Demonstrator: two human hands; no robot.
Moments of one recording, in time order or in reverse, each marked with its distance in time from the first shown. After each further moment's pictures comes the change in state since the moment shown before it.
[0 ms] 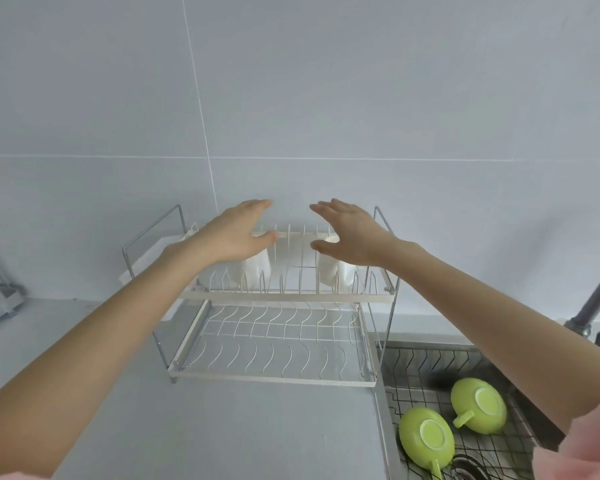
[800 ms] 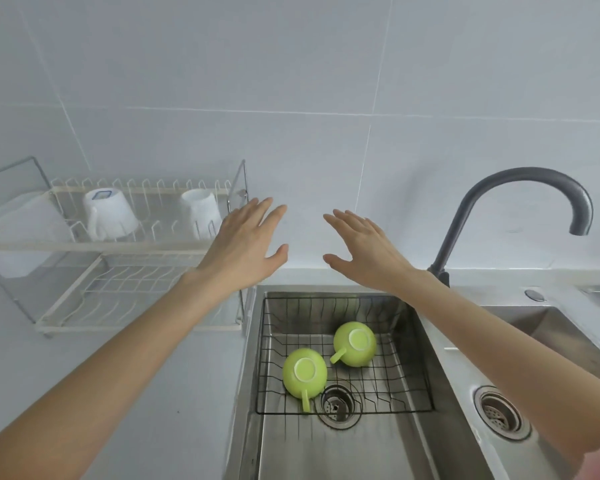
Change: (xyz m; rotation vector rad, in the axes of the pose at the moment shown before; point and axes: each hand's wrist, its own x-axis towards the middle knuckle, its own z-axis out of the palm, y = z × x) left_hand -0.015 0.232 0.136 0.113 0.093 0.147; right_hand -0.194 0.196 -0.002 0.033 -0.001 0.146
